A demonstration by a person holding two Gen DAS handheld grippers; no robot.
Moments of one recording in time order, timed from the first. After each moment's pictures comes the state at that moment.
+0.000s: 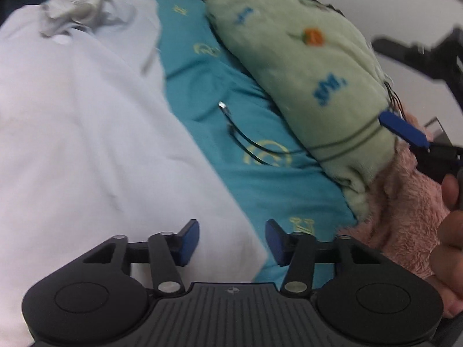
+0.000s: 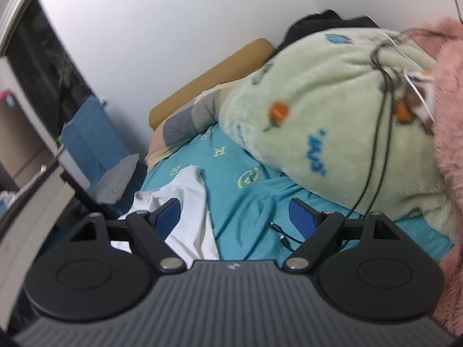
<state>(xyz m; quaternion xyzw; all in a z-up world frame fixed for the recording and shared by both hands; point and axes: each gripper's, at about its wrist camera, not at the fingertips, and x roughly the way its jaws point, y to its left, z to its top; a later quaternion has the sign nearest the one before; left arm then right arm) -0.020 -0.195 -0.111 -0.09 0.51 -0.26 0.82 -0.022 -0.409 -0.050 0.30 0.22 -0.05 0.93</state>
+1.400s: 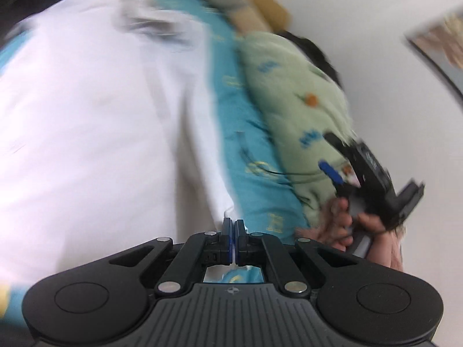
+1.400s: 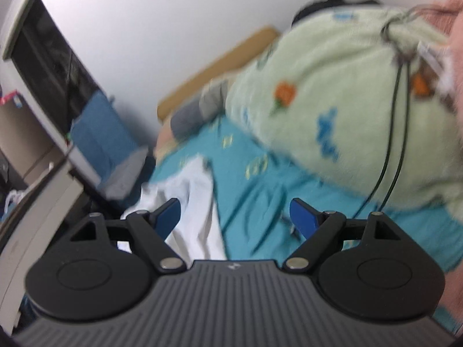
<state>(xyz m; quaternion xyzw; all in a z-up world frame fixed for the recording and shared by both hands) -0.067 0.009 -0.038 -0.26 0.52 -0.23 0.78 0.000 -0.406 -0.078 0.31 0.25 -0.01 0.92</state>
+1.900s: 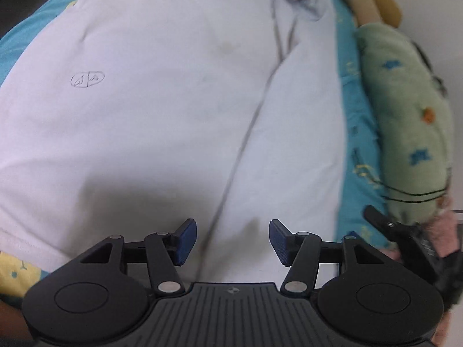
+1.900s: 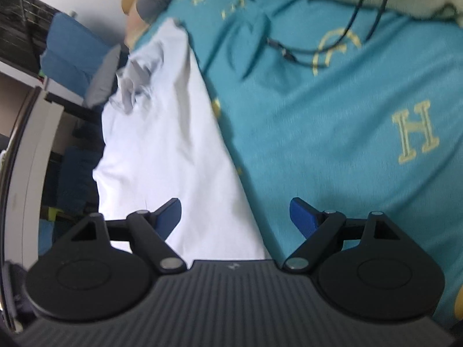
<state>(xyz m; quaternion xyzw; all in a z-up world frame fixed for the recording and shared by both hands) -0.018 0.019 -0.123 -0.24 0.63 -0.08 0.73 -0.018 -0.348 -0.157 0.38 0.47 0.03 0.80</state>
